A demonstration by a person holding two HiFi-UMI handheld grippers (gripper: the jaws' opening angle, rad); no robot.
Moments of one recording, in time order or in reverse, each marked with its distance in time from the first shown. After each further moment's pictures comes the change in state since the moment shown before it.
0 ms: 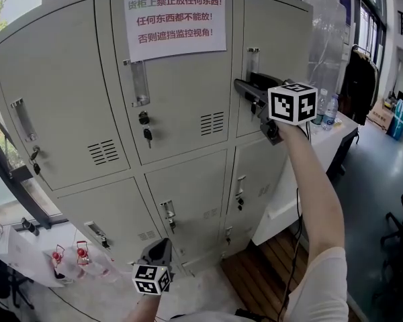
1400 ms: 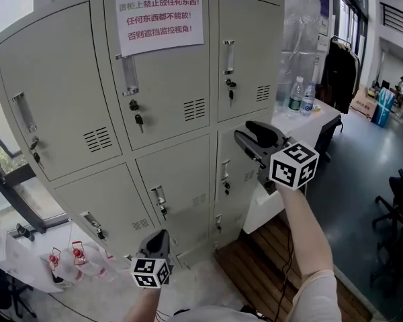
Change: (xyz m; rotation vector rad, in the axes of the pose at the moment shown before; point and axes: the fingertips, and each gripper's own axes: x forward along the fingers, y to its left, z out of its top) left arm -0.031 -0.035 0.005 0.011 -0.047 -0.059; right arm -0.148 0.100 -0.080 0.025 -0.013 -0.021
